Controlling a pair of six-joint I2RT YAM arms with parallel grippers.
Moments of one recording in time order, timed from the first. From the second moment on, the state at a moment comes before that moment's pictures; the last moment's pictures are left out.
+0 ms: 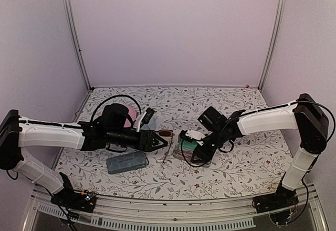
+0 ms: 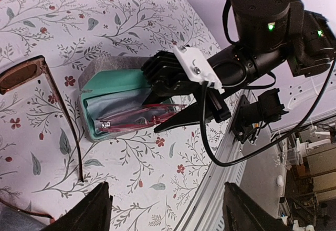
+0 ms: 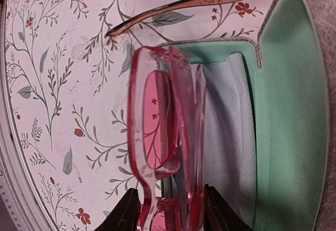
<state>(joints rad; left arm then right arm) -0.87 1.39 0.71 0.16 0.41 -0.62 0.84 1.75 1.03 -0.43 -0.31 -0.17</state>
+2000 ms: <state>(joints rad) -0.87 1.40 0.70 0.19 0.43 -0.62 0.88 1.65 1.04 -0.50 -0.02 -0.04</state>
